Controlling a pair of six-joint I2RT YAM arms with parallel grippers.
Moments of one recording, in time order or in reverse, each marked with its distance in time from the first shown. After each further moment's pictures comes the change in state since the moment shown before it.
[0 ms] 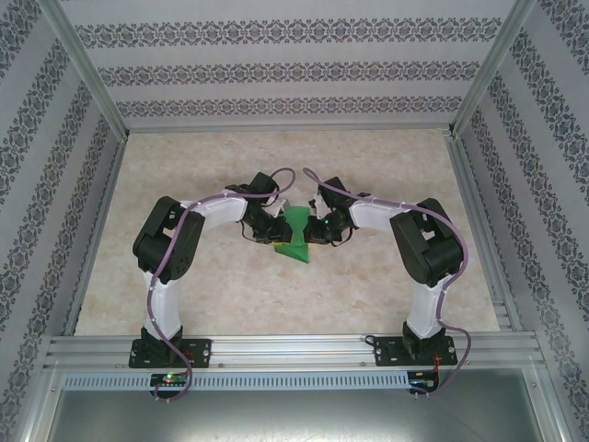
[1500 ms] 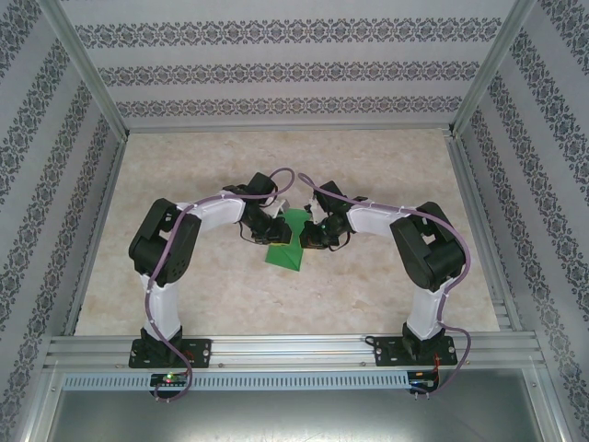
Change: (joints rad) left arm -0.001 -0.027 -0.024 -0.004 0.001 0.025; right arm 0.042 -0.032 -0.028 -0.004 -0.006 0.000
